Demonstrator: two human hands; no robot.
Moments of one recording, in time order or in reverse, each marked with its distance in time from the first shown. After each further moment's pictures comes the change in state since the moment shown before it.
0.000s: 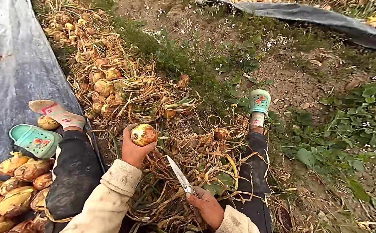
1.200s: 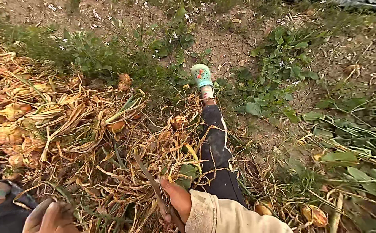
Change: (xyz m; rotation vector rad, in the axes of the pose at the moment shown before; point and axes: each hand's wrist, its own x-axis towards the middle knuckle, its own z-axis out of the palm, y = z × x) left_hand -0.022 -0.019 -0.043 -0.204 0.171 -0.101; right_hand -0.007 -0.035 -0.009 0.599 0.051 0.150
